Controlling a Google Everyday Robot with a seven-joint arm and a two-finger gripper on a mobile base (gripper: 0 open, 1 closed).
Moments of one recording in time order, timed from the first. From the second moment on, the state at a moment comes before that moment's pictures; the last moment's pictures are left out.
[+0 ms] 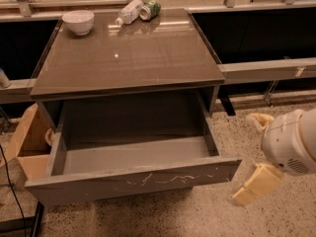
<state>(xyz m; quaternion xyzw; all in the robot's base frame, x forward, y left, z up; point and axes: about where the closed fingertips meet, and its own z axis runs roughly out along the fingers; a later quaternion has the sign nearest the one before) 0.378 -0.178 0.851 -0.52 0.81 0.08 0.27</state>
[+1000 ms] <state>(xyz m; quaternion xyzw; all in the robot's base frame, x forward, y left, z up) 0.370 -0.164 0.803 -0.53 0.79 0.14 0.28</state>
